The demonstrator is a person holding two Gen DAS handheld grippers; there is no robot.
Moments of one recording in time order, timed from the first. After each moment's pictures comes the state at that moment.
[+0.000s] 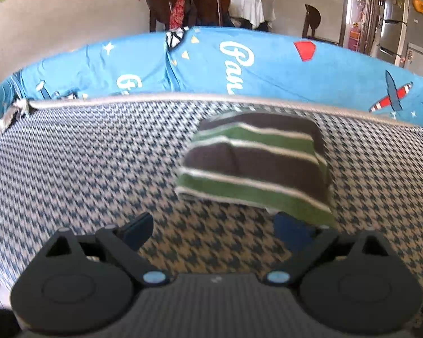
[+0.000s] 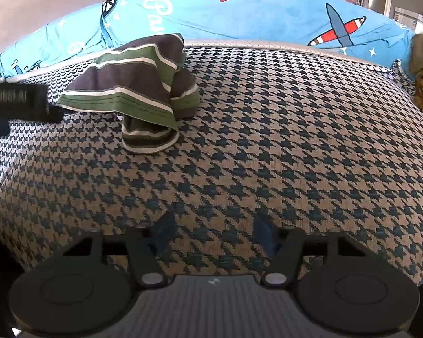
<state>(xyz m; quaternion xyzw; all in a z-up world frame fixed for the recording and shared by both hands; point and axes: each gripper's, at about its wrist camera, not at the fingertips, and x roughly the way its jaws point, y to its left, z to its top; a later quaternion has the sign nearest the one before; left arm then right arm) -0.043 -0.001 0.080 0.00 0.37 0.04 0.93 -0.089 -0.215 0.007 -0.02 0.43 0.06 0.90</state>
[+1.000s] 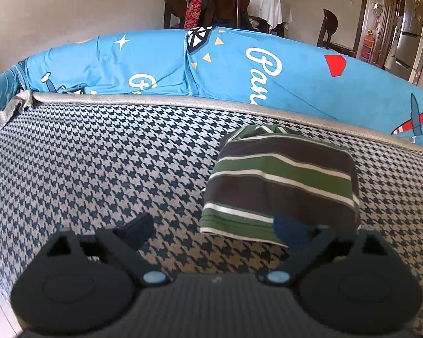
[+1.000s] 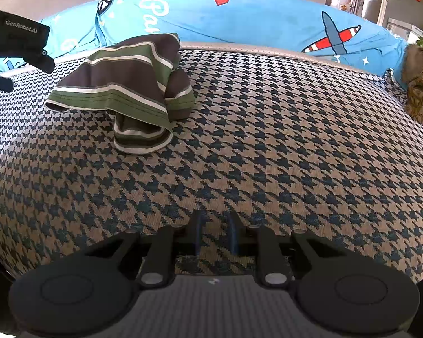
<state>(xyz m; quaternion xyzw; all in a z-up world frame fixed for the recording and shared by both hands) 0.002 0.030 0.082 -0.04 0.38 0.07 0.92 -0.088 -0.208 0.002 -0.04 0.41 0.04 0.91</state>
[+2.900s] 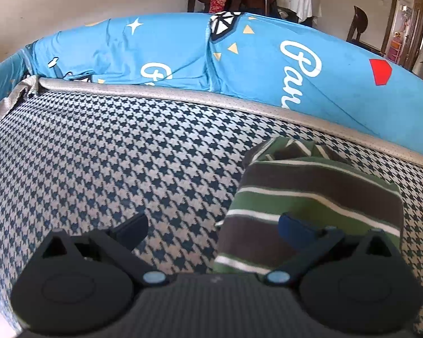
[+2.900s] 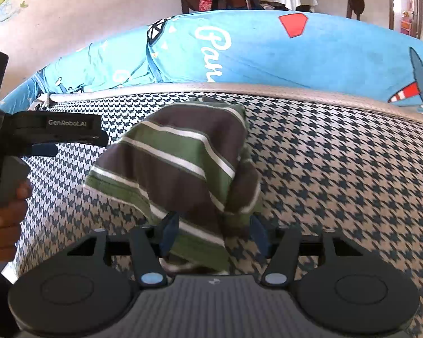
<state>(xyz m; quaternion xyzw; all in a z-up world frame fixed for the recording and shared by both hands) 0.078 0.056 0.066 -0.06 0.41 0.11 0.90 0.037 -0.181 0.045 -0.01 0.40 0.20 0.90</state>
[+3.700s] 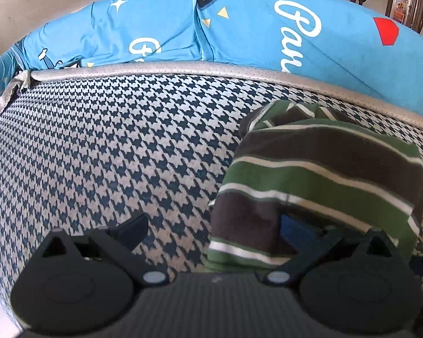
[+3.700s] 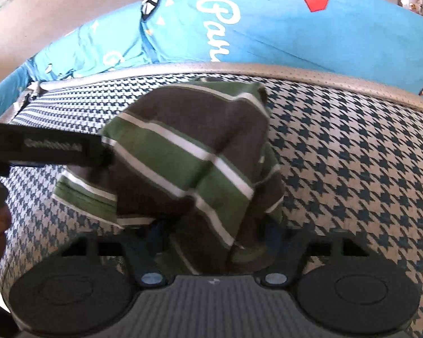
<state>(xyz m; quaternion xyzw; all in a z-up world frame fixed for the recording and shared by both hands) 0.094 0.046 0.037 -0.04 0.46 0.11 0.88 0.082 -0.151 0.012 -0.02 0.42 0.21 0.88</state>
